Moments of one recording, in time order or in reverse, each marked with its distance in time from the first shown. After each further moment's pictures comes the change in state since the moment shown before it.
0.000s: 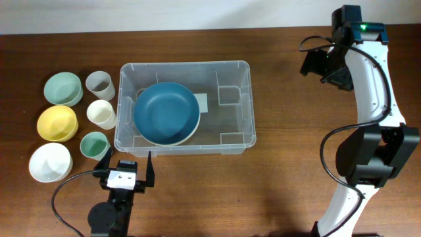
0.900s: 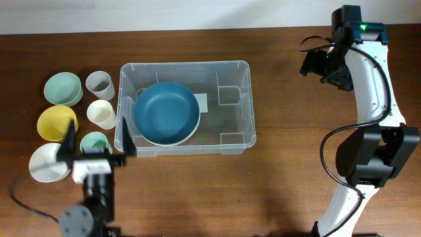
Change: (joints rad) left arm 0.000 0.394 0.352 0.431 -0.106 0.004; right arm 0.000 0.000 -0.001 0.001 -0.003 0.000
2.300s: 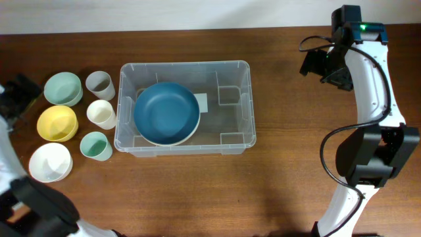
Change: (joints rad) left arm 0.693 1.397 1.285 -1.219 0.262 -0.492; right arm 0.000 0.000 0.000 0.002 -0.001 0.000
